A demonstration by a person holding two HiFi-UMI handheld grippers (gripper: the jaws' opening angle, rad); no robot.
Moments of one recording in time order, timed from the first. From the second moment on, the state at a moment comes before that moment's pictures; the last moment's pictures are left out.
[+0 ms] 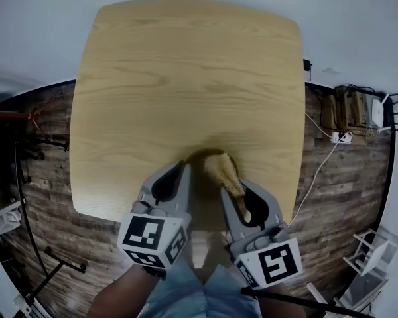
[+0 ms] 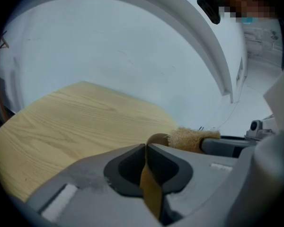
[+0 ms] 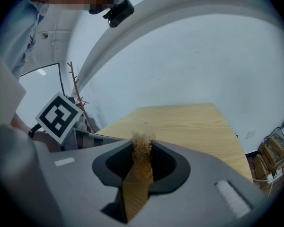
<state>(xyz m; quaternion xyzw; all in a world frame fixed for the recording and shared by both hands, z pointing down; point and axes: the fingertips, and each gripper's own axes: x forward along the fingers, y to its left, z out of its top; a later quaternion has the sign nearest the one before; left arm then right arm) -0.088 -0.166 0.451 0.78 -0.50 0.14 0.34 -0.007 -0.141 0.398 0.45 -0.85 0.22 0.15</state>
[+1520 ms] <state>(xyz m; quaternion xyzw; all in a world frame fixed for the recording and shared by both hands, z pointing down) -0.081 -0.184 0.424 0.83 -0.47 0.21 0.23 -0.052 -0.119 0.412 0.28 -0.89 0.25 0.26</state>
